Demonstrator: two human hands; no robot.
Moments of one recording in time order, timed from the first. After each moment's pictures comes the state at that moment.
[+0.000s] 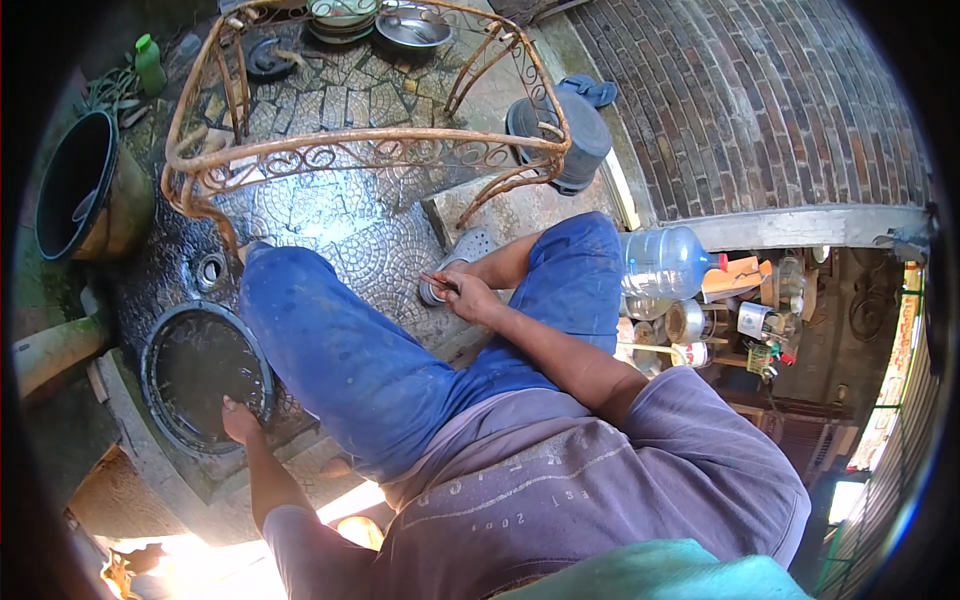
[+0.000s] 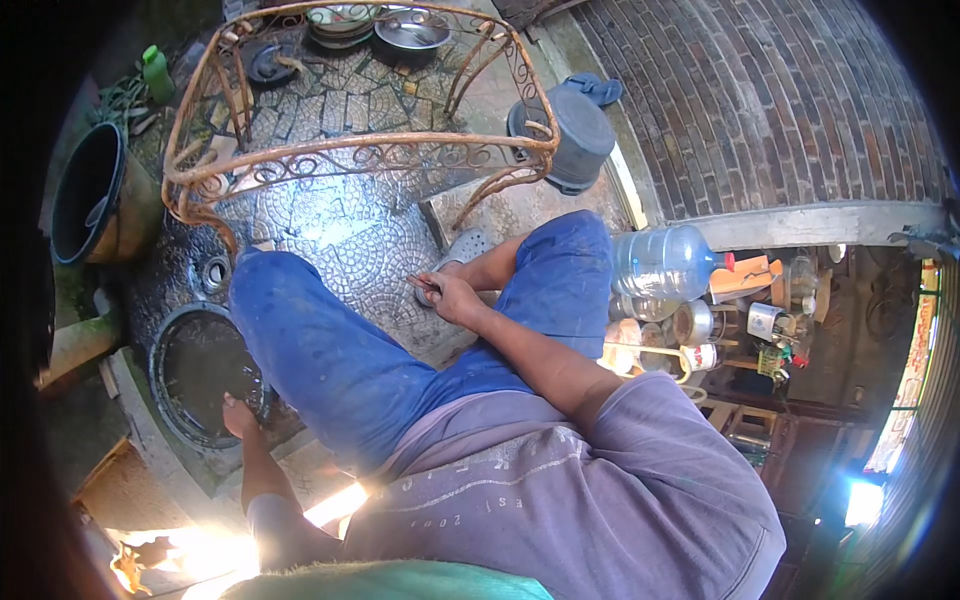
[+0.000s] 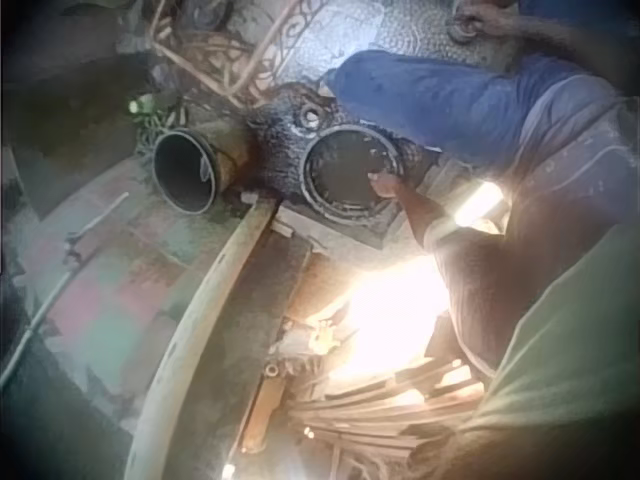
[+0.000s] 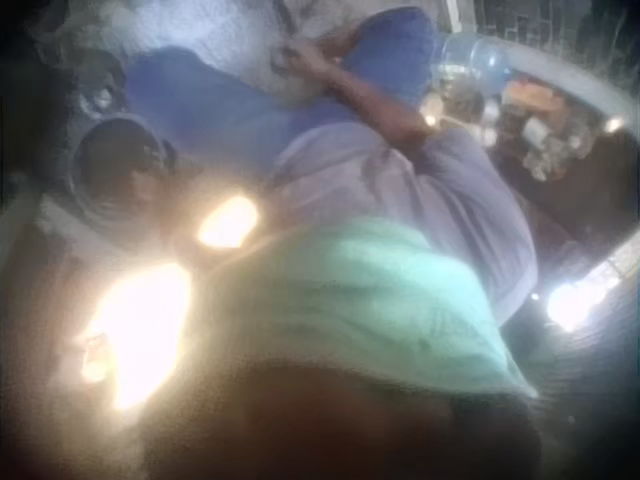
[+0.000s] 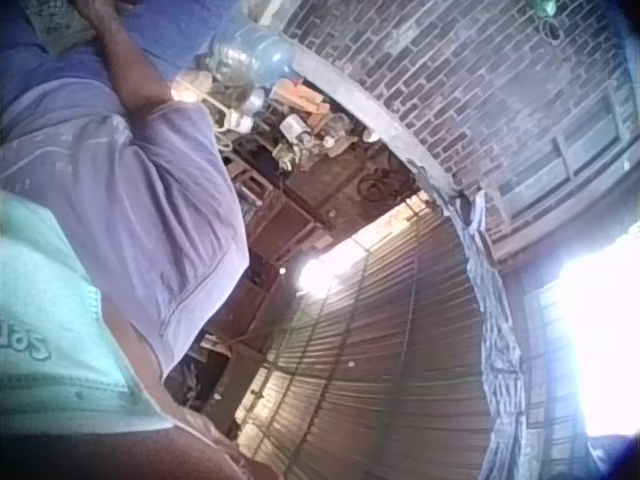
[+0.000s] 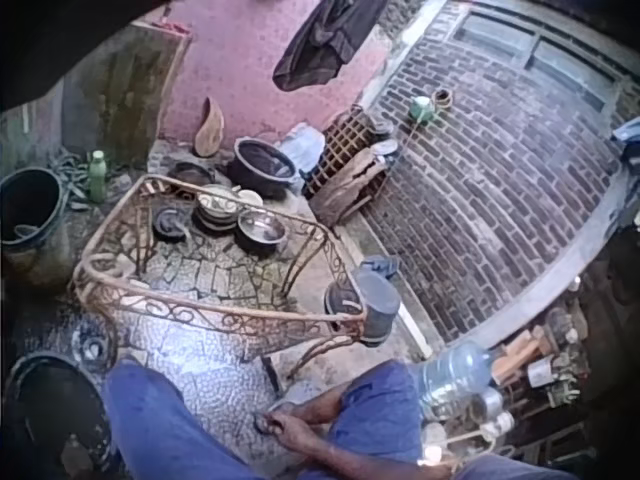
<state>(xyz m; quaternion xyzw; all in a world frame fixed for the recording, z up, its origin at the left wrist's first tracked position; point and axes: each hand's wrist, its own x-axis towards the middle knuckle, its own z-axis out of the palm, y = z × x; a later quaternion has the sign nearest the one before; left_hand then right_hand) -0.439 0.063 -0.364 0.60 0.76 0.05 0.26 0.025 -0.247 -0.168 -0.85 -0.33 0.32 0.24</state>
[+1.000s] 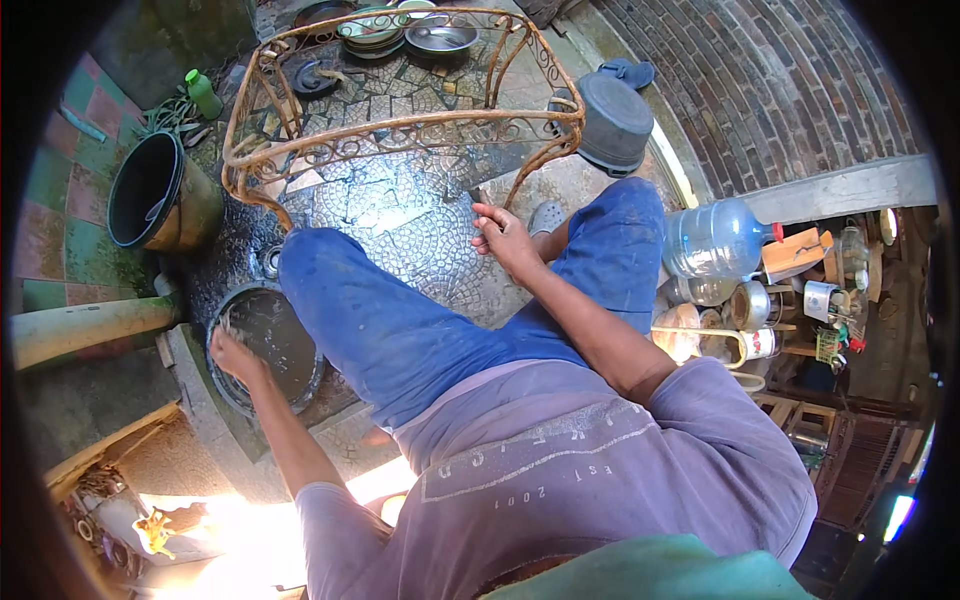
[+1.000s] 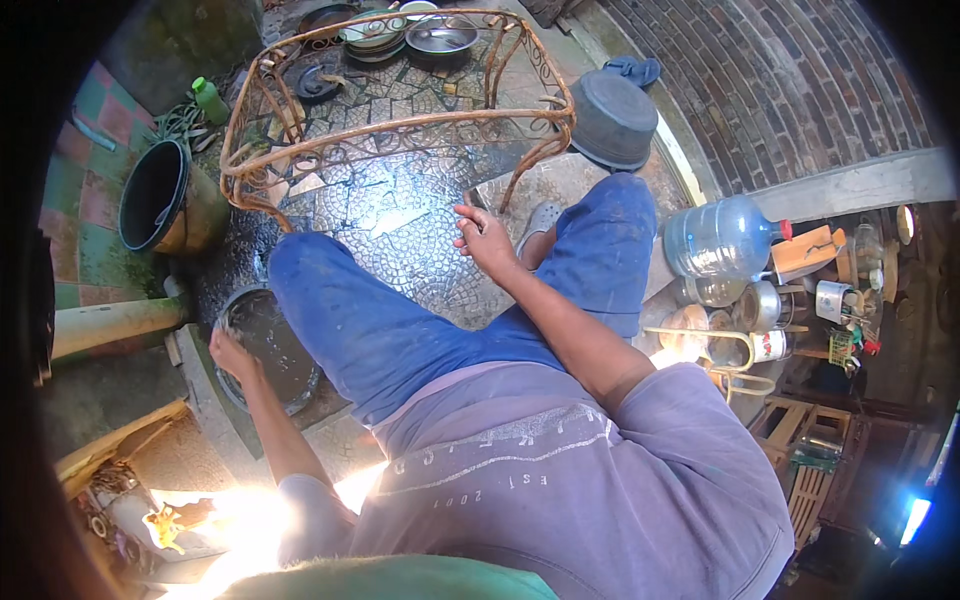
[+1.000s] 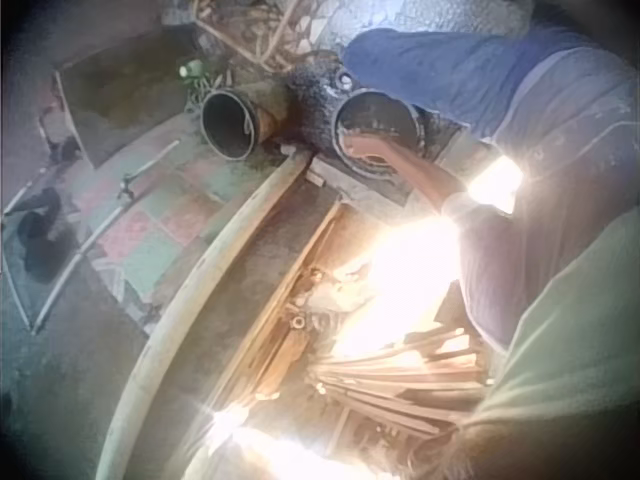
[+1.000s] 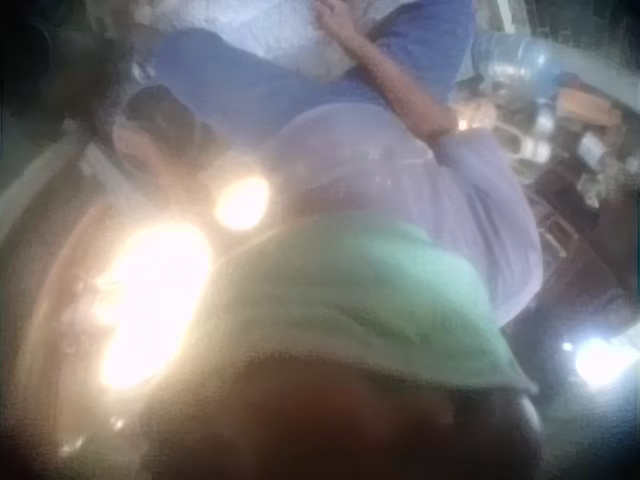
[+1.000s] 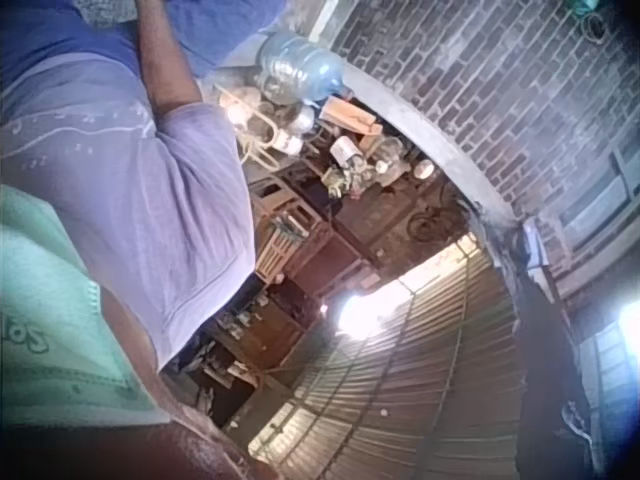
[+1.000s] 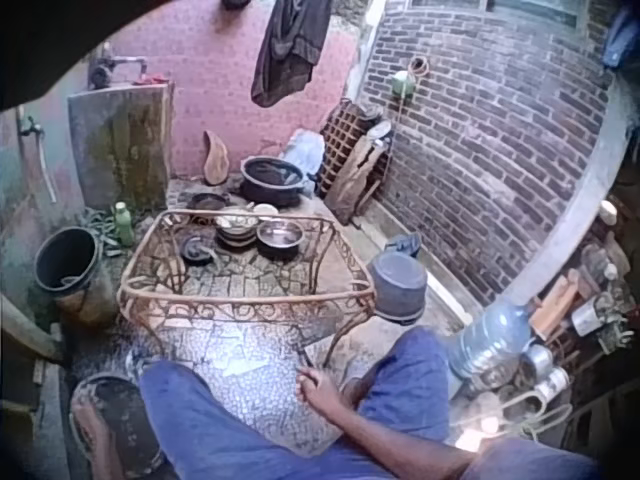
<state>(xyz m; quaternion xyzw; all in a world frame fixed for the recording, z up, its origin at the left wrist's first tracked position) -0.354 0.131 -0.187 0.47 0.60 0.51 0.40 0.028 -0.223 -0.101 -0.75 -0.10 0.33 0.57</state>
